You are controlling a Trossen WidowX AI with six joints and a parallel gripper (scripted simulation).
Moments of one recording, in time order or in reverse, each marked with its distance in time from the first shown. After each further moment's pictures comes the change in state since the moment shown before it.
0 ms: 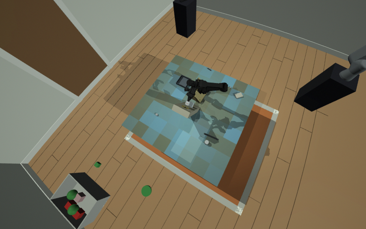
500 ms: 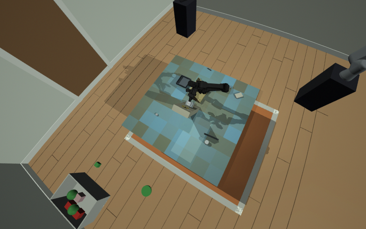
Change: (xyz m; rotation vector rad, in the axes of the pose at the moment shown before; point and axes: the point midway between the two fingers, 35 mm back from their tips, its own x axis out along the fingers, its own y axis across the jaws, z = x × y) arm 0.007 -0.050 -0.007 0.004 0.000 -0.002
